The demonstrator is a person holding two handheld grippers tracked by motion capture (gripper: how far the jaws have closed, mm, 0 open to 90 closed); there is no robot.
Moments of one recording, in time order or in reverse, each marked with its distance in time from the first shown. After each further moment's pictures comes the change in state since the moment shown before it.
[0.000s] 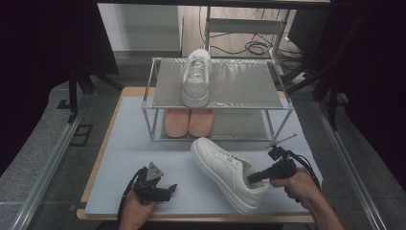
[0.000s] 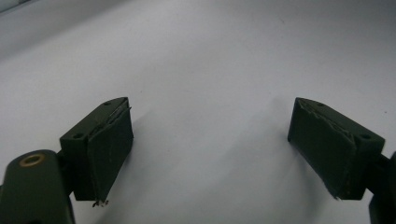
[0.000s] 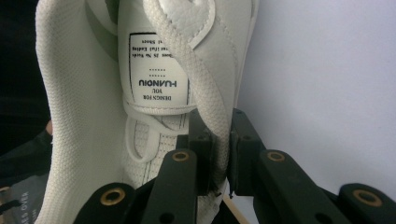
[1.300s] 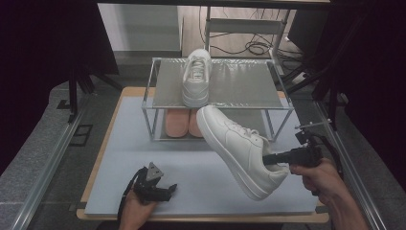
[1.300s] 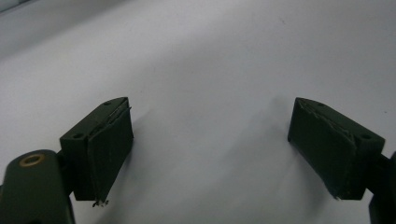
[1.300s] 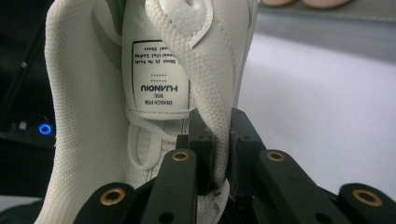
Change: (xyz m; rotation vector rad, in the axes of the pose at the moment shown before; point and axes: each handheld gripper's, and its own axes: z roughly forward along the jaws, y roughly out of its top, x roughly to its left) left arm 0.000 0.000 0.000 -0.003 -0.001 -0.001; right arm 0.044 0.009 -0.080 -0.253 0.158 -0.013
